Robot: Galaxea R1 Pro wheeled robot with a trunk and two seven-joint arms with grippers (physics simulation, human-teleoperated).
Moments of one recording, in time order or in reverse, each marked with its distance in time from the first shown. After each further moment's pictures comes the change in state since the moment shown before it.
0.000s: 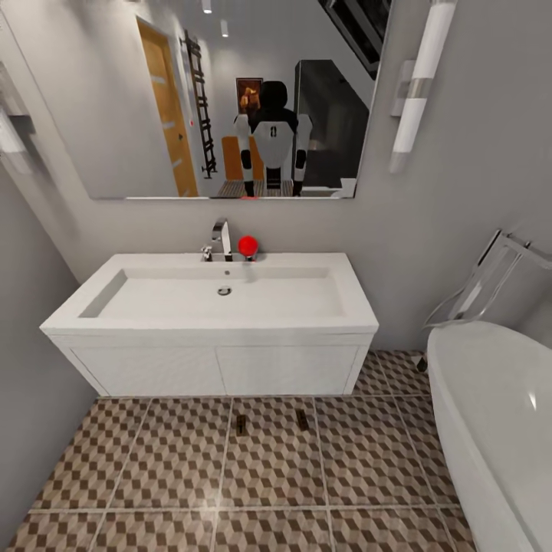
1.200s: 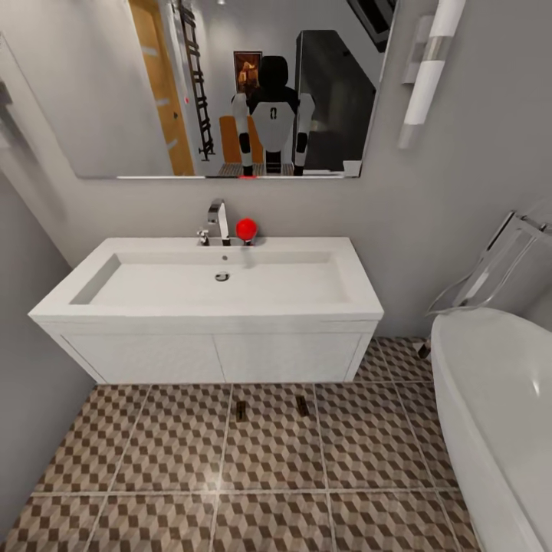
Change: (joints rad) left arm 0.000 -0.001 0.000 0.001 0.000 0.000 0.000; right arm 0.000 0.005 0.000 0.000 0.001 0.001 0.000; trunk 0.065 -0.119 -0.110
